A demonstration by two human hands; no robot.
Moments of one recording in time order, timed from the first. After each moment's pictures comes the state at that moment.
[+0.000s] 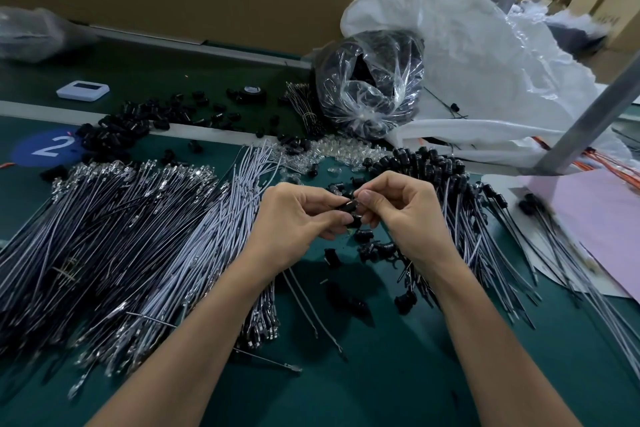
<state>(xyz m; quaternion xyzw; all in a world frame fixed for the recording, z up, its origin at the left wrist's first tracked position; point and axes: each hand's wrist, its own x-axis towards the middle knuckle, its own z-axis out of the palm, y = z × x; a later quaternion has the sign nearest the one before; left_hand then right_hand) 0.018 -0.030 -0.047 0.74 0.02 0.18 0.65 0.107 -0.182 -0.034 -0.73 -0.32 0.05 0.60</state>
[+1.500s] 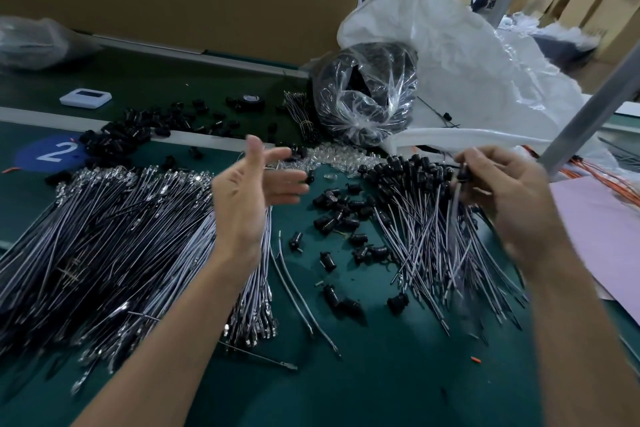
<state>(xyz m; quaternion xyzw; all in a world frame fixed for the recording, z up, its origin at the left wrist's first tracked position) 0.014 -0.016 -0.029 0.55 0.13 0.35 0.75 0.124 -0.260 0.029 -0.71 -0.22 0.03 0.67</state>
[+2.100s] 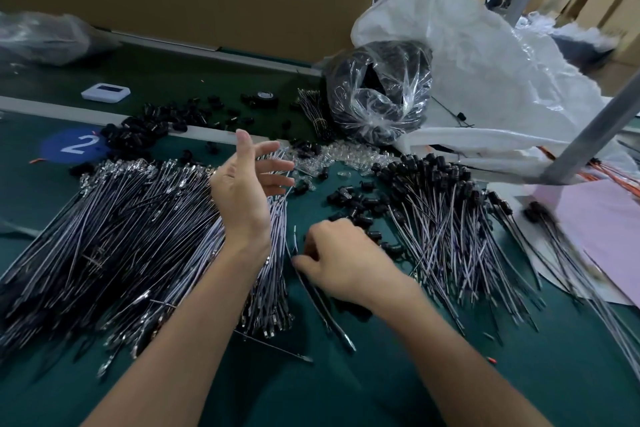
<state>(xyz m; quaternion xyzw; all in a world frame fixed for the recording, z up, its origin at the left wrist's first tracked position) 0.012 -0.010 -0.026 0.49 0.22 0.43 0.72 0.040 -0.129 -0.025 -0.90 -0.41 0.09 0.10</state>
